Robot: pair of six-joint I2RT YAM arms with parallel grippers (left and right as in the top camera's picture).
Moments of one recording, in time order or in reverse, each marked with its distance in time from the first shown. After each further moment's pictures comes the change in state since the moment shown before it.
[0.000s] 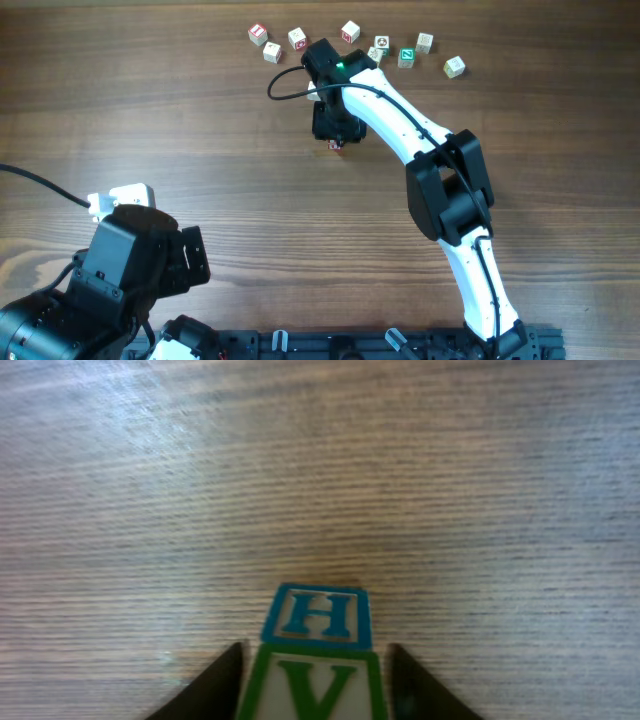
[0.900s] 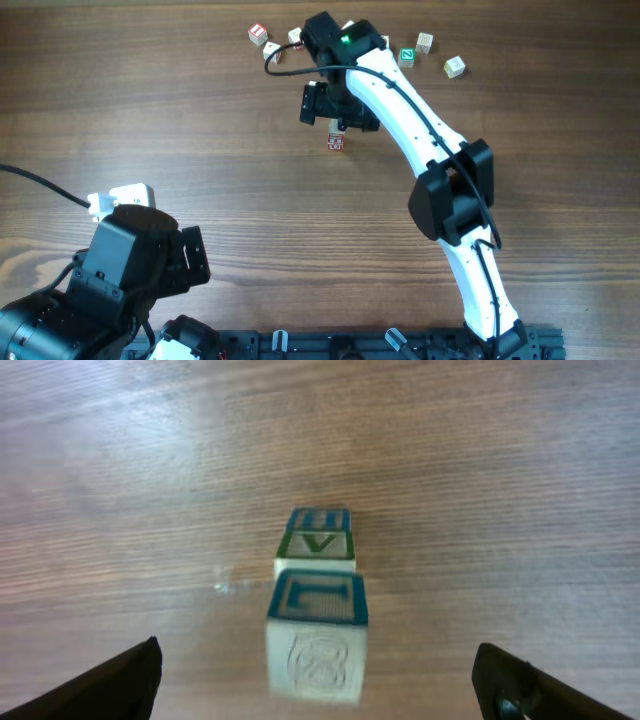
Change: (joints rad) left arm 0.000 0.000 0.000 0.000 0.000 0.000; right arm 0.000 0.003 0.311 -0.323 -0.002 0.055
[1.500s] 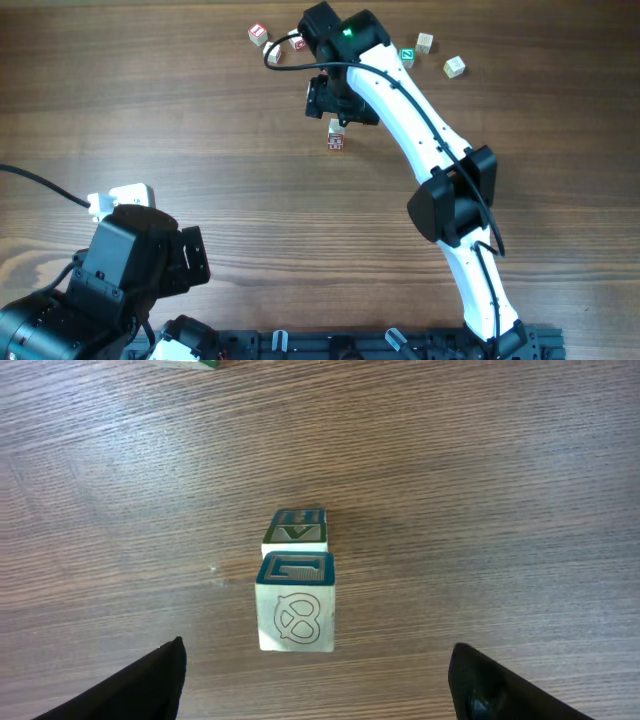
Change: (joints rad) left arm 0.000 0.000 0.000 0.000 0.000 0.000; right arm 0.012 -0.005 0.066 -0.060 0.072 0.034
